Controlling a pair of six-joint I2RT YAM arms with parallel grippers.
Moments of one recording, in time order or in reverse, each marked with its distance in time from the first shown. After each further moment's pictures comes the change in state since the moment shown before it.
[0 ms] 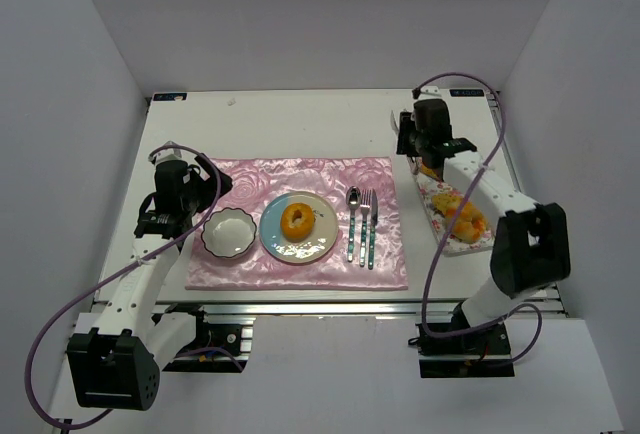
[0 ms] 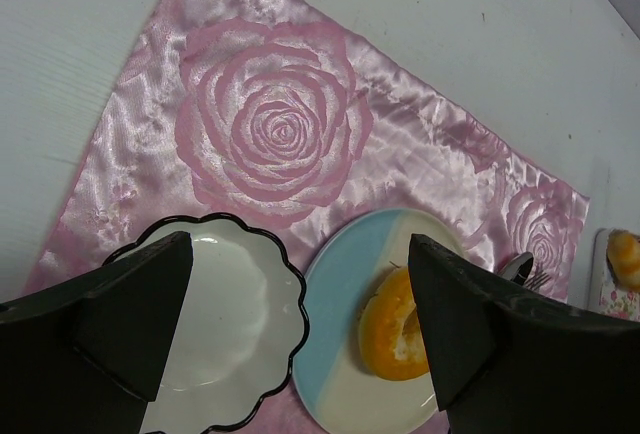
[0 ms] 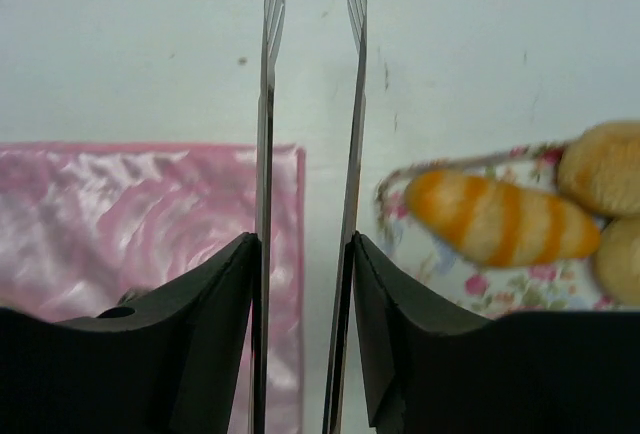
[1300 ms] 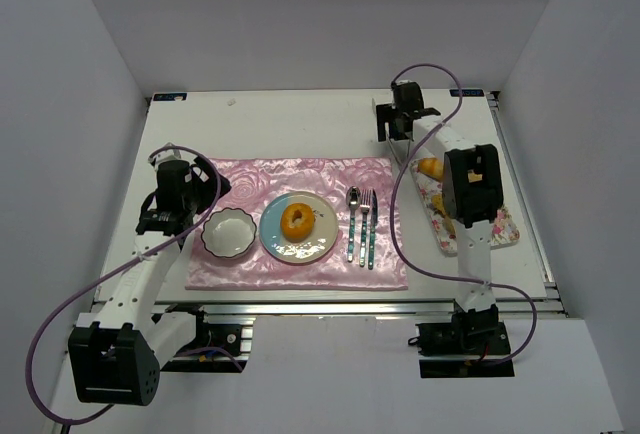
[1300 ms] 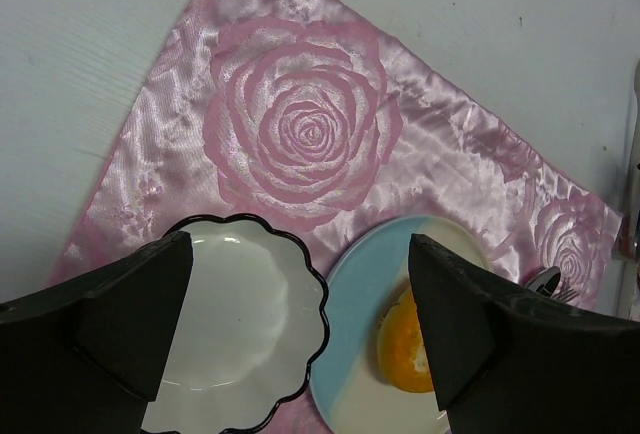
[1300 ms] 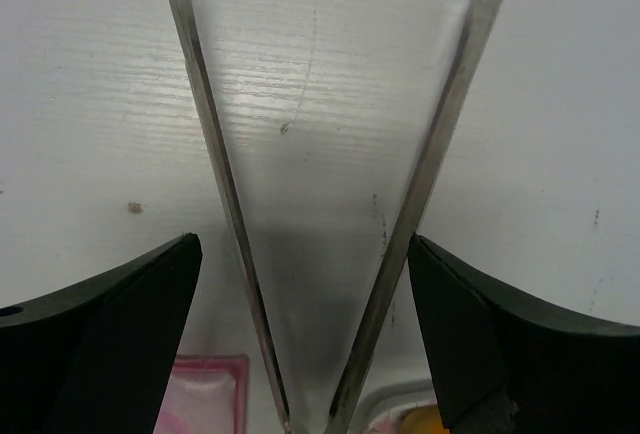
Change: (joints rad) left arm 0.000 0.028 0.000 -0.011 -0.049 0.000; right arm -0.082 0.742 0.640 -0.081 0.000 -0.164
